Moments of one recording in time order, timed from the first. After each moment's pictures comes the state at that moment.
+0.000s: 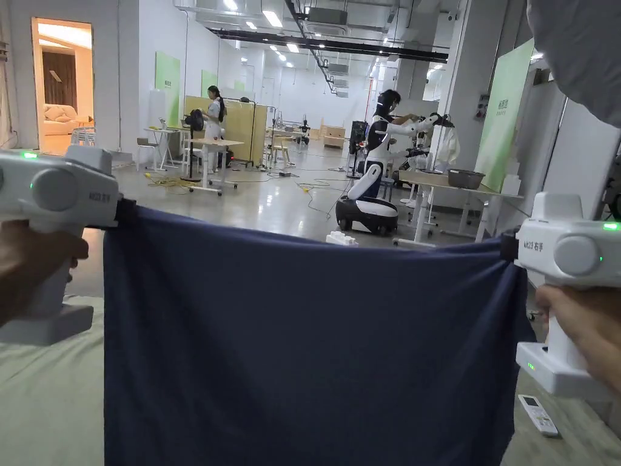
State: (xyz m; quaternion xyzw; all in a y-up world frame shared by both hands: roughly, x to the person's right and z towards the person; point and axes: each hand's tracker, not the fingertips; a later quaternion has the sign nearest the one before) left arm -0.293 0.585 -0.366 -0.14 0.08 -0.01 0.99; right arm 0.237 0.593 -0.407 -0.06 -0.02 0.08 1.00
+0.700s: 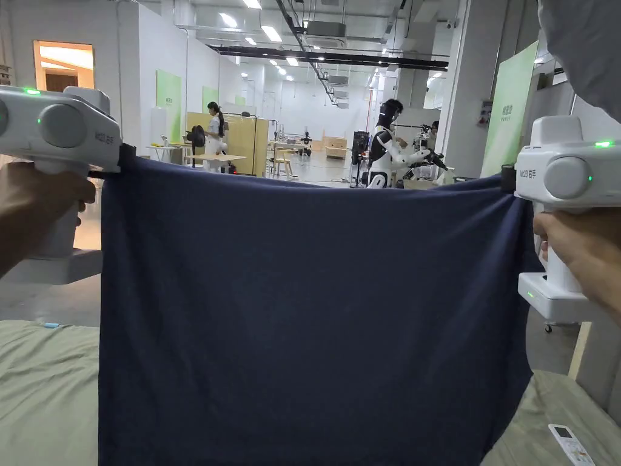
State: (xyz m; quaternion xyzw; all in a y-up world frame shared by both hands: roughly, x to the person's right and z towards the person) left arm -0.290 0.655 -0.452 -0.09 0.11 0.00 0.99; right arm 0.211 0.666 -0.503 0.01 -0.04 0.11 0.99
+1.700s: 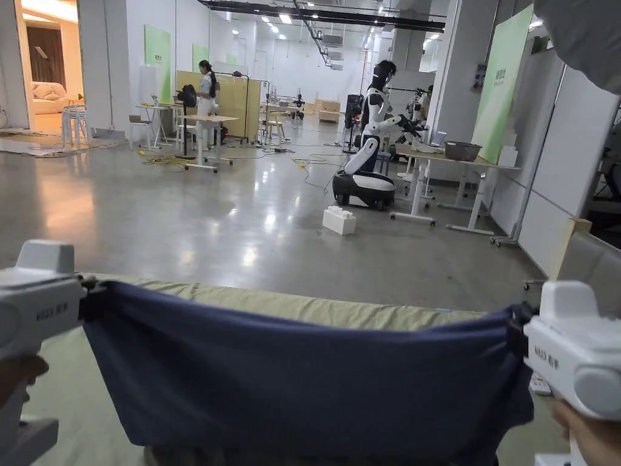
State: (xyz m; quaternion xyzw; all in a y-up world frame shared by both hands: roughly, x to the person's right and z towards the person) left arm -0.300 0.443 -0.261 -0.16 0.04 0.01 0.99; right arm 0.248 0.451 -0.289 -0.09 -0.01 0.11 0.99
